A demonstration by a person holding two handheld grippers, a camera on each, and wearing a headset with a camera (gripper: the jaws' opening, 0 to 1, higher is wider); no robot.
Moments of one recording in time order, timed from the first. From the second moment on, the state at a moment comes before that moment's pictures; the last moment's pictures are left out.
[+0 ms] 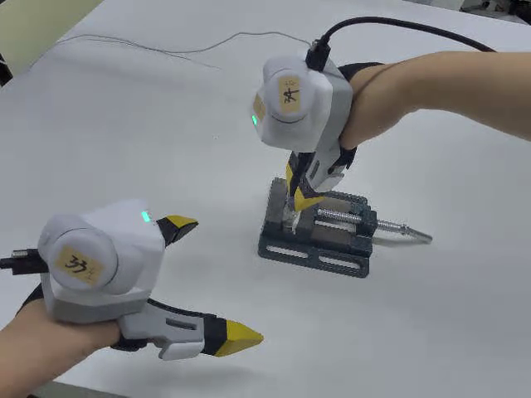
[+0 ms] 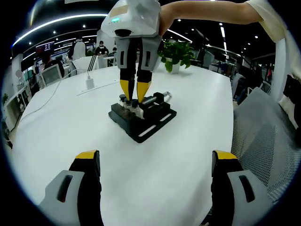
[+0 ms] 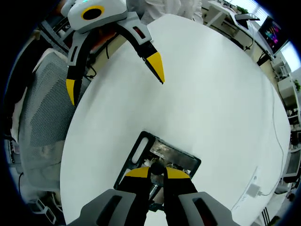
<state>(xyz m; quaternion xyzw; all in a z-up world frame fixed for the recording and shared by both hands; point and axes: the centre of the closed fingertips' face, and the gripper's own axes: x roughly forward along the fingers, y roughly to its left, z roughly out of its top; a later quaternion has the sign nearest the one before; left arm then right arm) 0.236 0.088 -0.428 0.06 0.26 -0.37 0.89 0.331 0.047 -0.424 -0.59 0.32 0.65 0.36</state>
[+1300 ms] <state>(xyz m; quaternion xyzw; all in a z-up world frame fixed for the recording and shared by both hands) 0.236 0.086 -0.429 0.05 0.26 -0.38 0.89 0.331 0.048 -0.425 -0.55 0.38 0.63 0.41</state>
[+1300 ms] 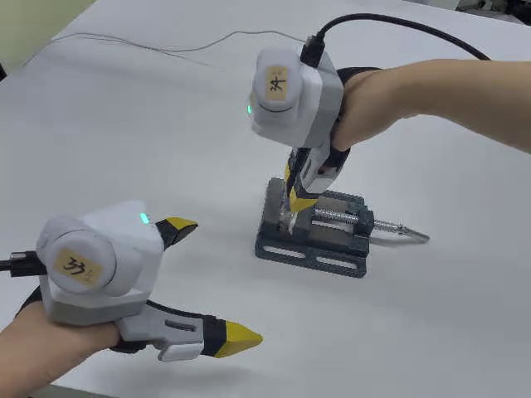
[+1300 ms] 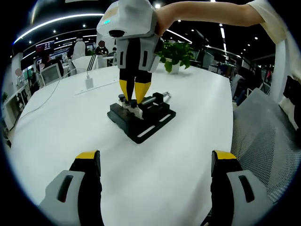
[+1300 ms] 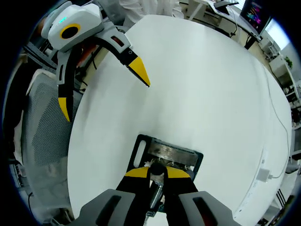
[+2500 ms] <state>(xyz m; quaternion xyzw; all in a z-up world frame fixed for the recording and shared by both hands) 0.240 0.085 -0.423 0.05 0.25 -0.37 0.89 0.333 0.045 -0.412 -0.51 0.34 0.66 0.44</state>
